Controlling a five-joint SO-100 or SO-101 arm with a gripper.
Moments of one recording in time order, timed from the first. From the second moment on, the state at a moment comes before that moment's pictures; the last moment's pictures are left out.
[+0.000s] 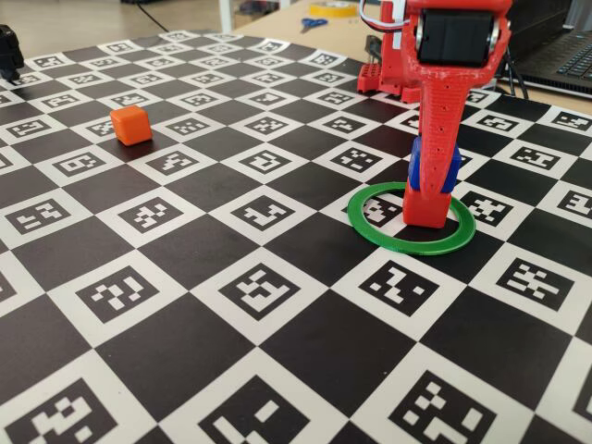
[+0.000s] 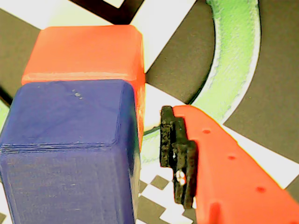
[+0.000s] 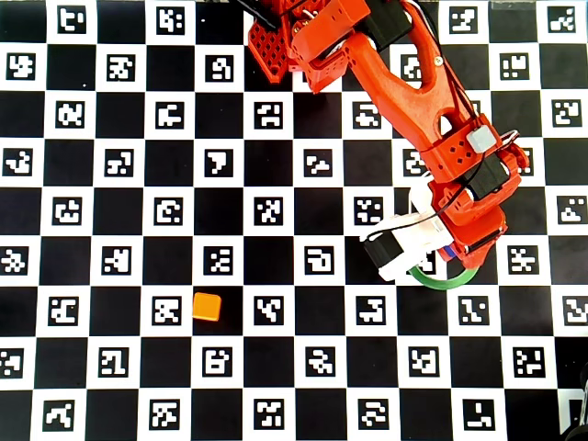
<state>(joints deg) -34.2 73.5 88.2 65.7 4.6</state>
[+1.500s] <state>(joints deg) 3.1 88.9 75.8 89.7 -7.8</state>
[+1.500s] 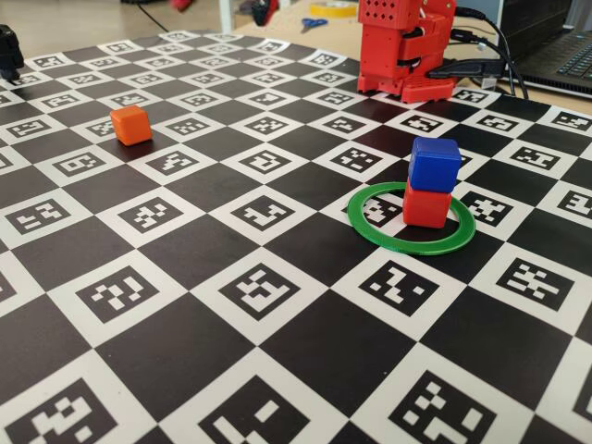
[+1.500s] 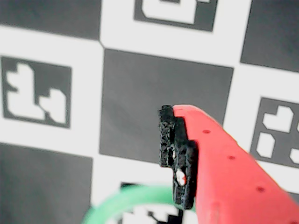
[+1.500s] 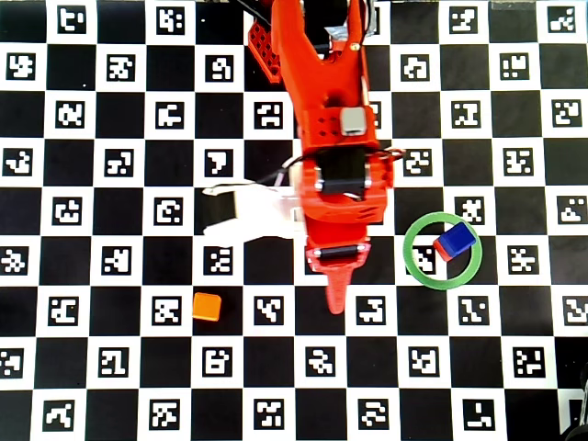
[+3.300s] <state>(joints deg) 21.1 53.1 55.4 80.1 -13.4</state>
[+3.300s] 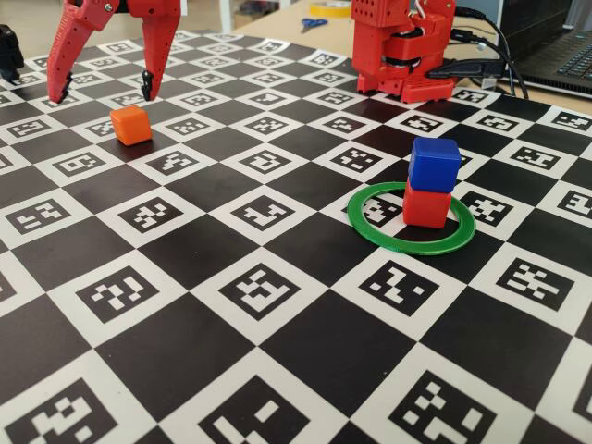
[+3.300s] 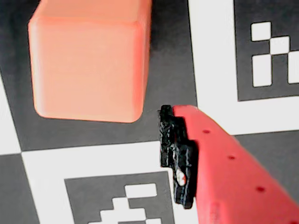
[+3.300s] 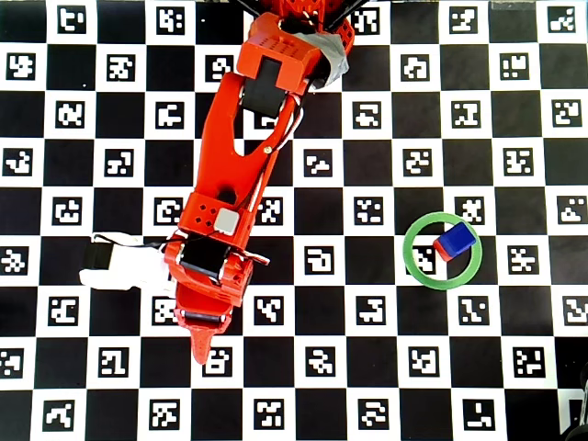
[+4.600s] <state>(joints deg) 22.8 50.6 60.8 71.5 -14.7</state>
